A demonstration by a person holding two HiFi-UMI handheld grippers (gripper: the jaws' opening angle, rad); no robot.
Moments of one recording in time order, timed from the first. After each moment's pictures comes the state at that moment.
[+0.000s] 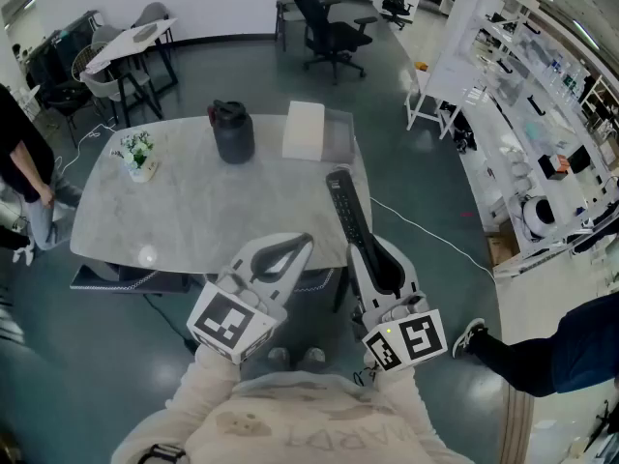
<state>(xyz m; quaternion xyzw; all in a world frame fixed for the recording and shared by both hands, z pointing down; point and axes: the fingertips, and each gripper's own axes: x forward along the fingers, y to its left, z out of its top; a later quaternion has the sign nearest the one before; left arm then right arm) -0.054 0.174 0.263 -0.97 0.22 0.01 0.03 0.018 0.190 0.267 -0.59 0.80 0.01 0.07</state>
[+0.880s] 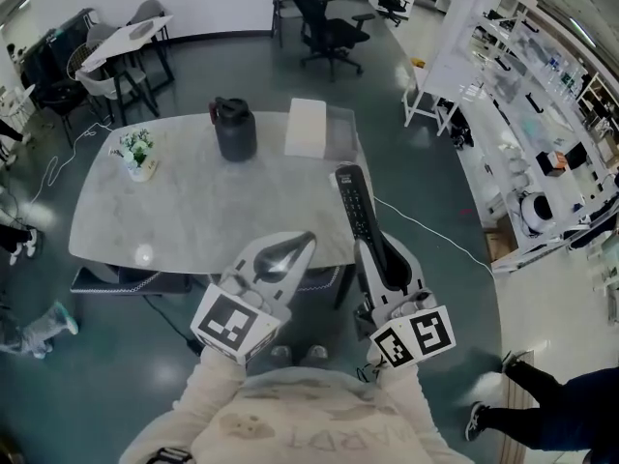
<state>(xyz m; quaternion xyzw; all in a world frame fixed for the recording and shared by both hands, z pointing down) -0.076 0.164 0.262 -0.97 0.22 0.02 0.02 0.005 0.180 0.264 -0.60 0.80 -0.01 0.09</state>
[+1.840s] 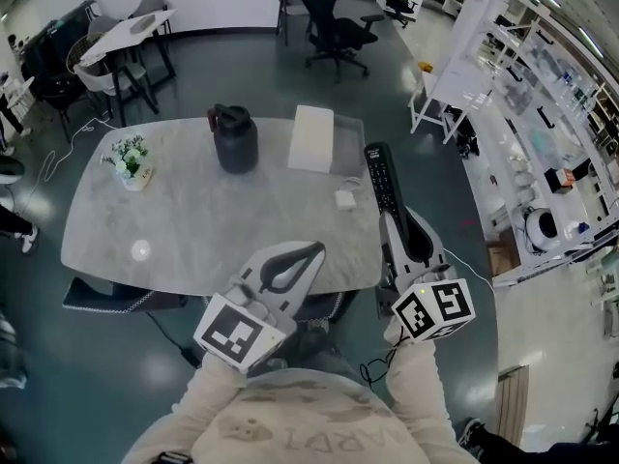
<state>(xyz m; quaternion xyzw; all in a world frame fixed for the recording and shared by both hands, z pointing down) -0.053 0.099 0.273 -0.98 0.22 0.04 0.00 0.070 0.063 0.272 -0.62 0.78 -0.01 0.06</state>
